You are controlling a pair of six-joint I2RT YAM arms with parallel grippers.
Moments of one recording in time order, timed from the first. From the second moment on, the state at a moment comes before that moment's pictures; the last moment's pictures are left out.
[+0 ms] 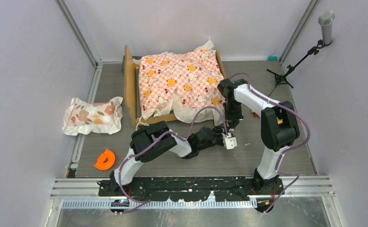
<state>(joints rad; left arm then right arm) -1.14 2.16 1.02 1.04 0.03 0.65 0.38 1.84 1.36 -1.14 0.16 0.43</state>
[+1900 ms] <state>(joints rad) -0.87 1.92 1.27 0.31 0.54 0.06 0.27 0.89 0.51 -0.37 0.13 0.83</state>
